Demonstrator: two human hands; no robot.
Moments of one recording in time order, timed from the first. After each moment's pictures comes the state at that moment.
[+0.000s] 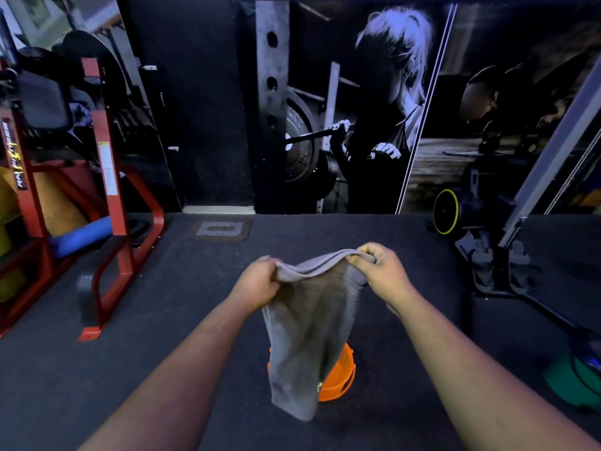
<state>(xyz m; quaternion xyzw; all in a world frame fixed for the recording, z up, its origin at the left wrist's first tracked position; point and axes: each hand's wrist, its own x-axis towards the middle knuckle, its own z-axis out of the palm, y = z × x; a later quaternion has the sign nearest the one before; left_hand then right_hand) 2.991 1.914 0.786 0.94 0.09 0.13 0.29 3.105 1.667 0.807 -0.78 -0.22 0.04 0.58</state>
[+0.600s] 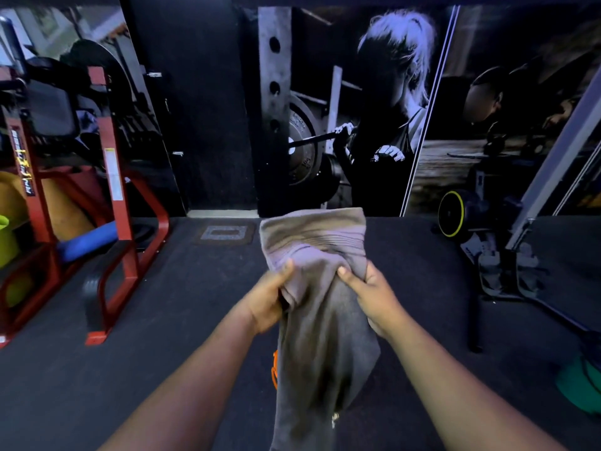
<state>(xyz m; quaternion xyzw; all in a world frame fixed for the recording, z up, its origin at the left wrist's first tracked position) 2.971 1.866 0.811 0.54 0.06 0.05 0.84 3.072 1.682 0.788 -0.61 -0.20 0.15 0.75</state>
